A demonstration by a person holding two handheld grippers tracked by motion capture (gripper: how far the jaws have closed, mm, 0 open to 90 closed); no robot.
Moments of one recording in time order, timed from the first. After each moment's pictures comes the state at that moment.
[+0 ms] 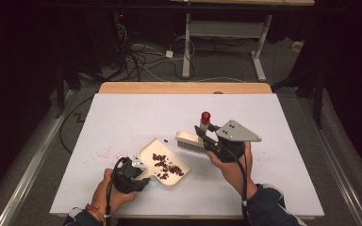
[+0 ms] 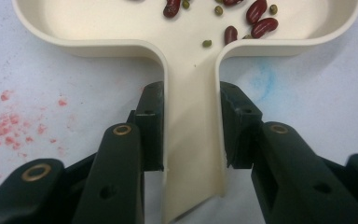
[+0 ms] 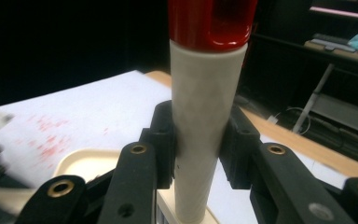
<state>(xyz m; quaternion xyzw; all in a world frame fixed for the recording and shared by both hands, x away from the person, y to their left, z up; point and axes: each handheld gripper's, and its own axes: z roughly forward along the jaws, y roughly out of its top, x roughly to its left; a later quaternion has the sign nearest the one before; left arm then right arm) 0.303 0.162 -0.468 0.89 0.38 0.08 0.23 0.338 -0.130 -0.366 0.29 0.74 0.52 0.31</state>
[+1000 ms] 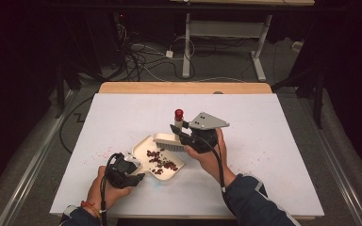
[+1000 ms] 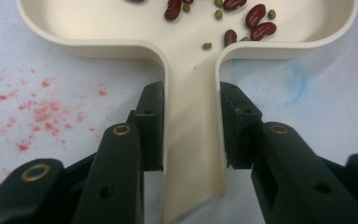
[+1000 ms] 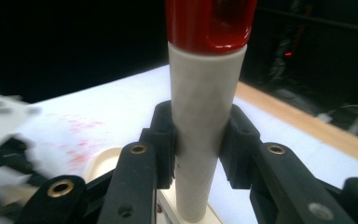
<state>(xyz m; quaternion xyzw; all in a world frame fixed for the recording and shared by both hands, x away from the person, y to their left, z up) 0.315 0.180 -0.466 0.88 0.41 0.08 0.24 0.368 -0.080 -0.384 0.25 0.78 0.53 0.22</state>
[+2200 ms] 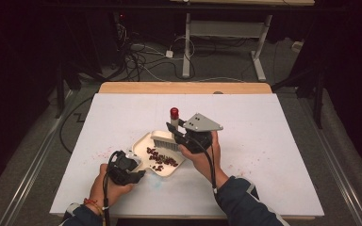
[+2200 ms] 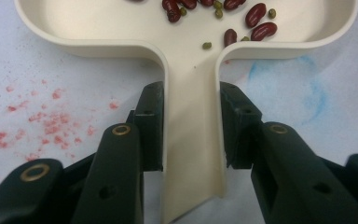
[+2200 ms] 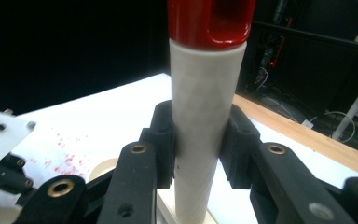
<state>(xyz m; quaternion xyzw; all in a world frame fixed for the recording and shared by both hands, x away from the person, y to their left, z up) 0.322 0.178 -0.470 0.87 0.42 0.09 0.24 0.369 -0.063 -0.389 0.26 0.76 0.53 0.26</state>
